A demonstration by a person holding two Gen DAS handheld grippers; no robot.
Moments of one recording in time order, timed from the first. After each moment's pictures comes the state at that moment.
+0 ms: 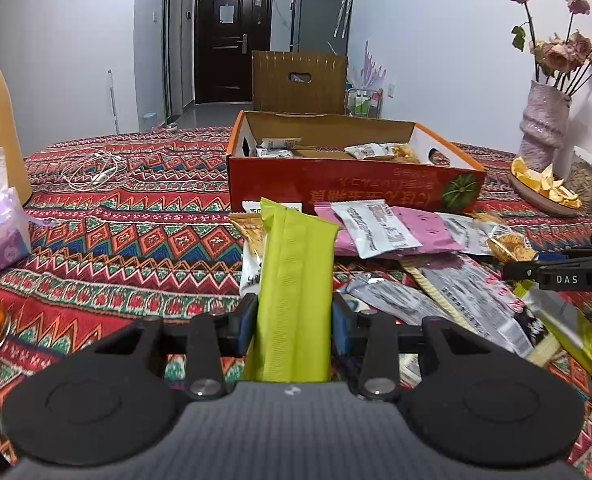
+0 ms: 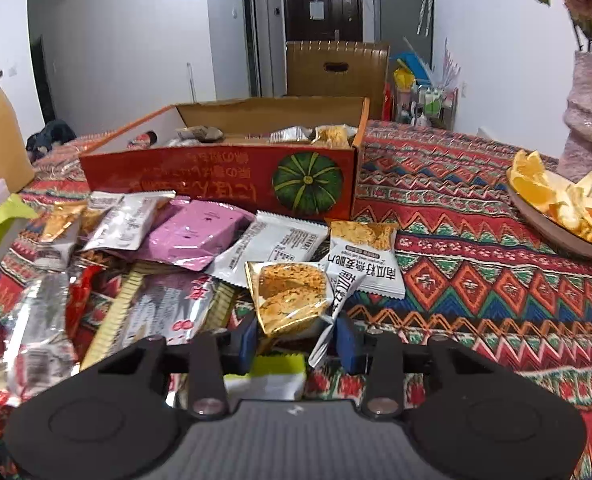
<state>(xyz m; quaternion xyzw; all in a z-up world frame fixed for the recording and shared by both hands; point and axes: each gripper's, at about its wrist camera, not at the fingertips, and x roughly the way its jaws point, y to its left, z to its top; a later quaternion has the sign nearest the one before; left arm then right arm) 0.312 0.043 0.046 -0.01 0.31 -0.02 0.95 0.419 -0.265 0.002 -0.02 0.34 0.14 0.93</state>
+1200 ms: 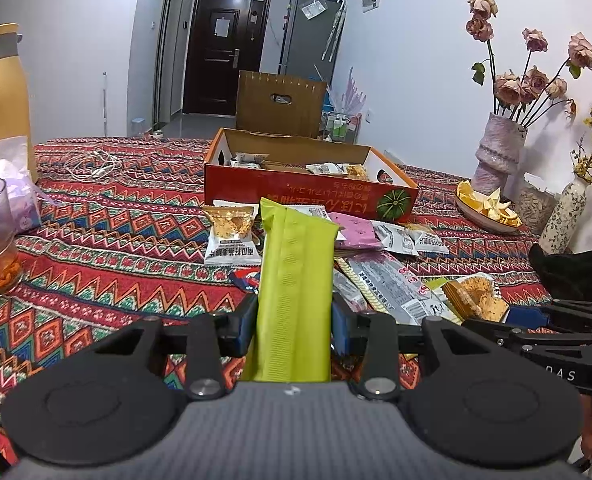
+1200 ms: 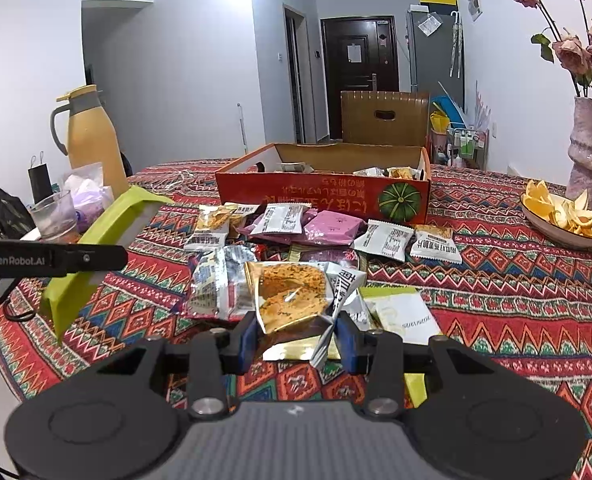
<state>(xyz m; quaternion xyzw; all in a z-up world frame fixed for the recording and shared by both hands) 0.230 0.022 0.076 -0.06 0.28 -0.05 0.96 0.263 -0.231 0.044 -0.01 0.28 0.21 0.94</state>
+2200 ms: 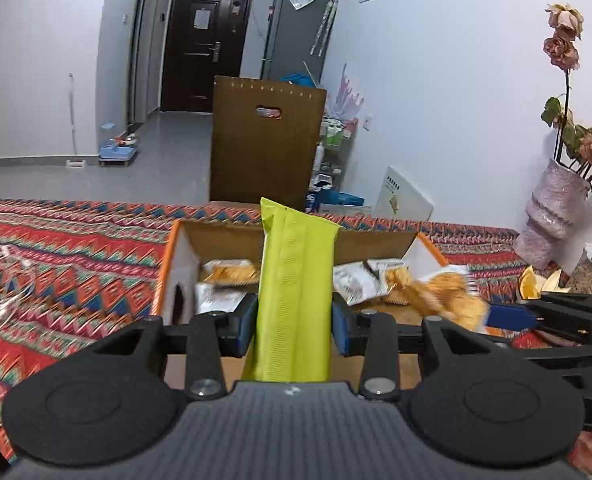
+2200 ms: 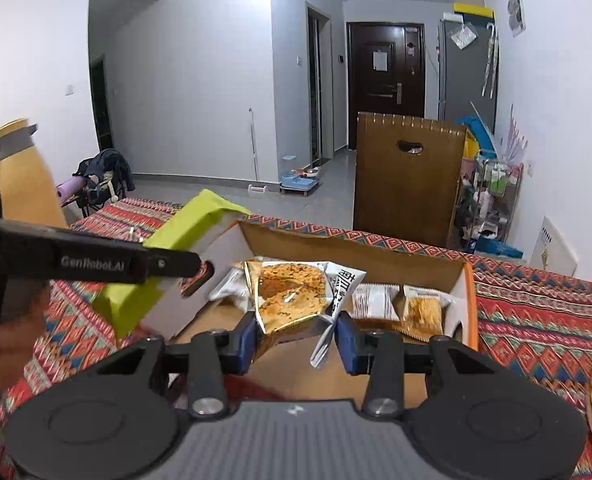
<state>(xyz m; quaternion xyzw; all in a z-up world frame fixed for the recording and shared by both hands) 0.544 0.033 0.115 -0.06 0.29 -0.08 0.95 0.550 -0.178 0.100 -0.04 0.27 0.24 0.93</state>
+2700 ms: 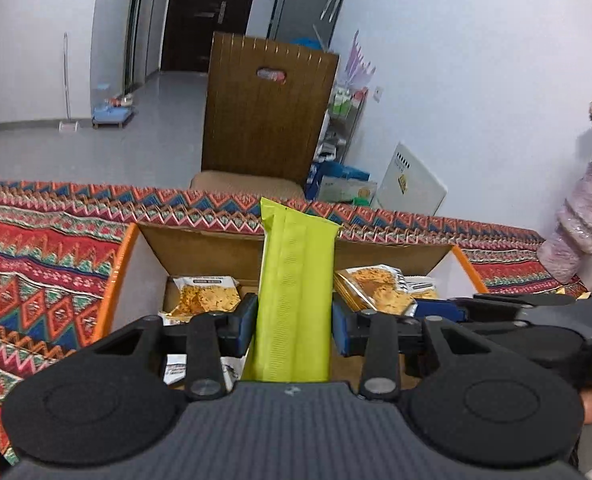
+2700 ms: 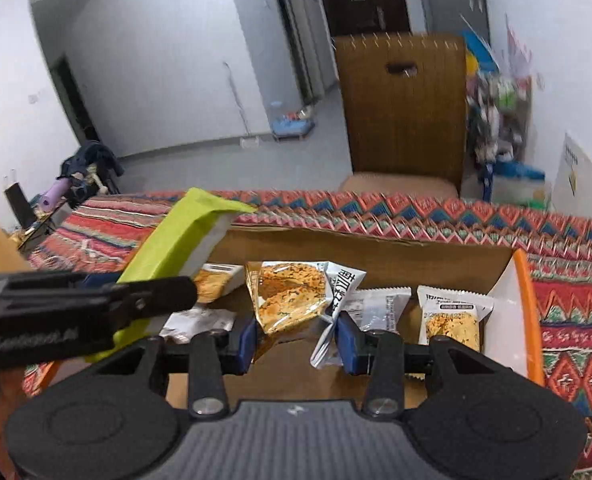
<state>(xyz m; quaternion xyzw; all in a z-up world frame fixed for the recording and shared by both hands) 0.649 0.024 0.083 -0.08 0.36 -0.08 0.93 0.704 -0.163 0.055 0.03 0.39 0.23 0.89</state>
